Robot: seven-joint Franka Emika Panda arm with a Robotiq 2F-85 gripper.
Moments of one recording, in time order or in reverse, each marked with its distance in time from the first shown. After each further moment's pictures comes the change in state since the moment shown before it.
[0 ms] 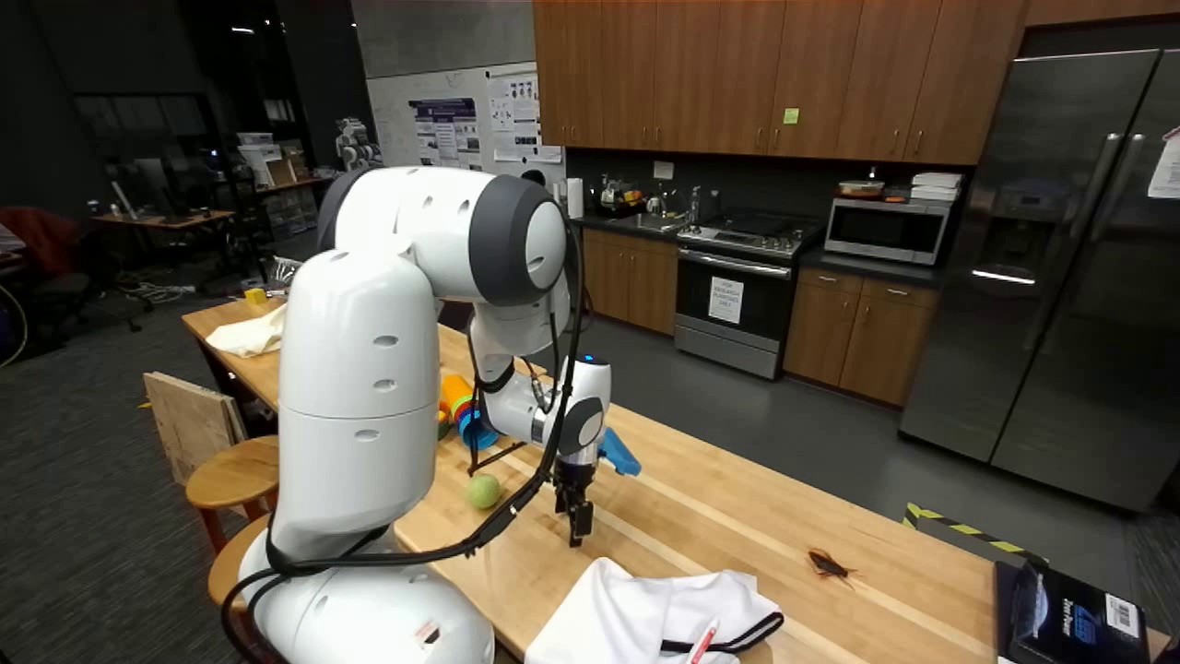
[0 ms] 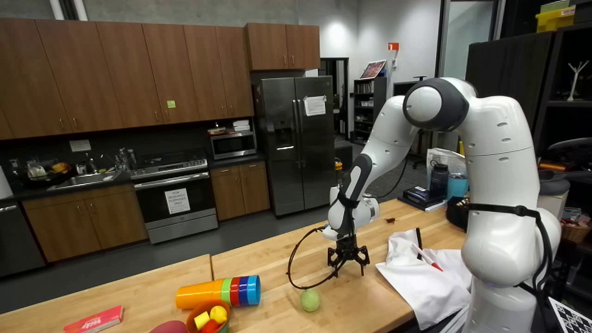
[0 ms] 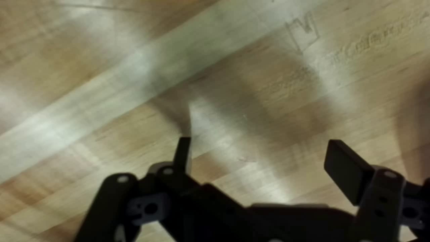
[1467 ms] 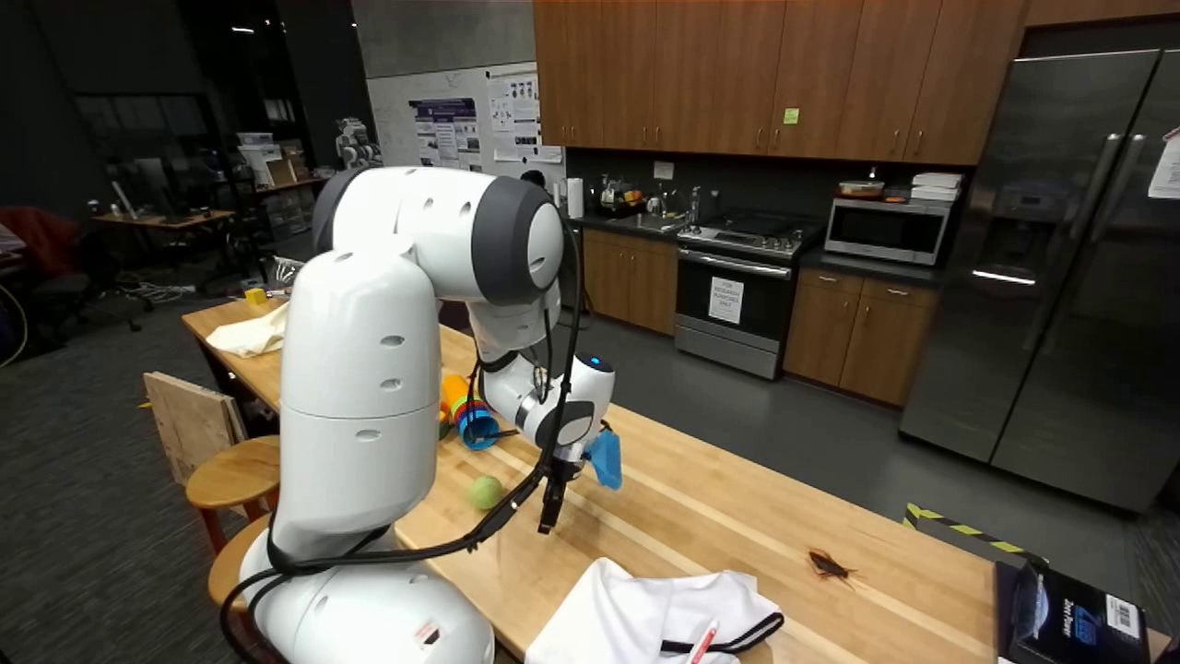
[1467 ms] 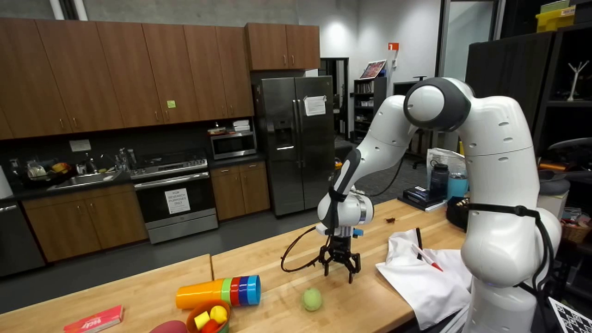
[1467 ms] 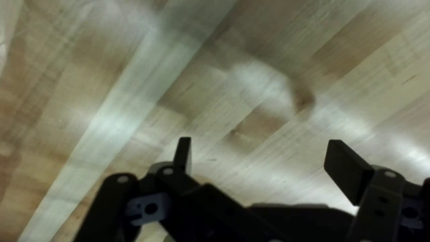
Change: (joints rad) arm -0.006 0.003 0.067 0.019 0.354 -0.011 0.126
